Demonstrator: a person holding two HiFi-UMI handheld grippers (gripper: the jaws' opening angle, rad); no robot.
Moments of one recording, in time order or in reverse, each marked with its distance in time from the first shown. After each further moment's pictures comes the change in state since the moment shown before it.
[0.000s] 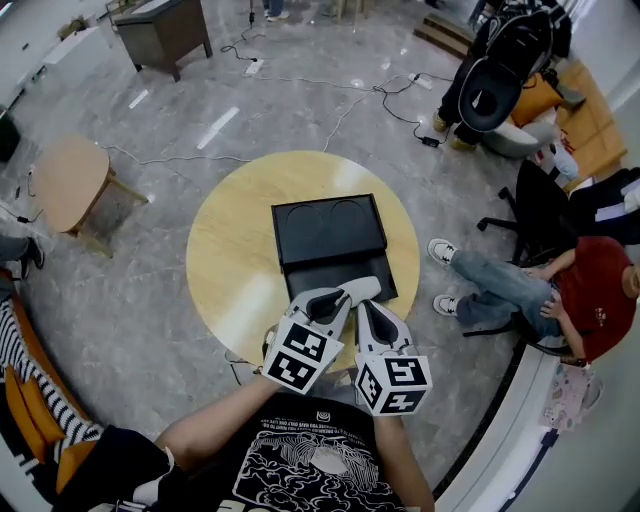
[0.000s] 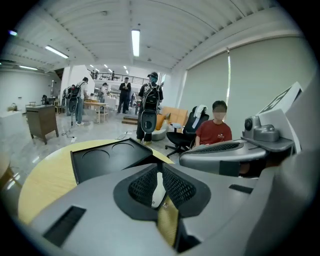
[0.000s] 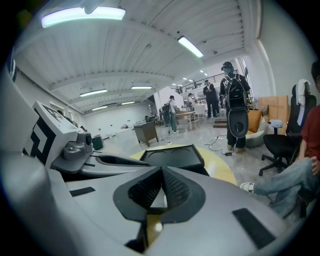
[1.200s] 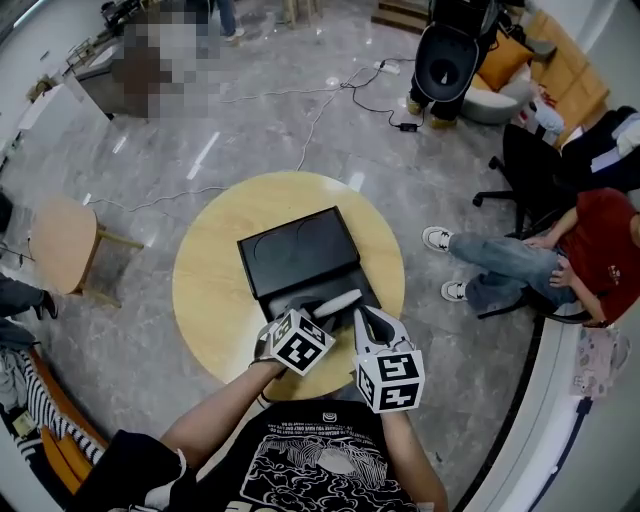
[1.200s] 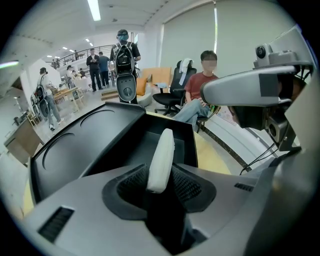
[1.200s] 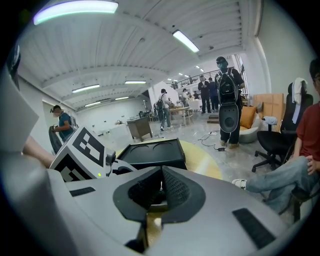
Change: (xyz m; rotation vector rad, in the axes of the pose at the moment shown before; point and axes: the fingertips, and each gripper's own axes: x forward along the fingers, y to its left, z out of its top) left arm 0.099 0.016 -0.081 0.258 0.443 -0.098; right arm 0.017 -0.070 -0.009 0.012 0.057 -0.063
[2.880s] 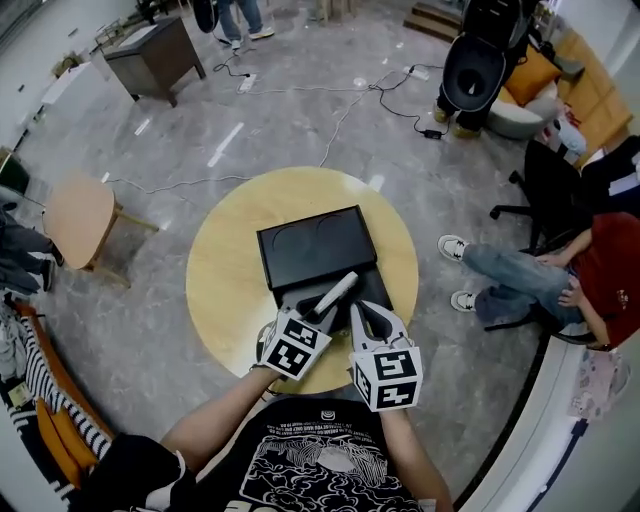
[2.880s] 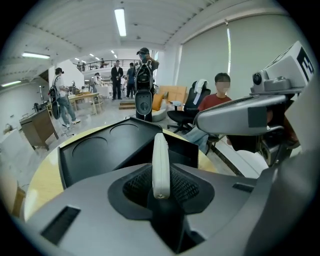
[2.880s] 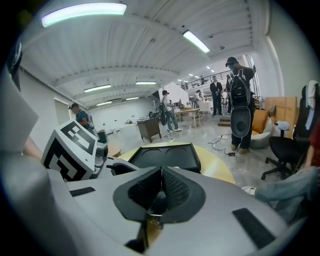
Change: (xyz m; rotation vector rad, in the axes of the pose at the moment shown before) left arm -0.049 0.019 0.011 -0.150 -0.195 0.116; right arm 0.009 0.035 0.013 -0.071 -0.012 0.106
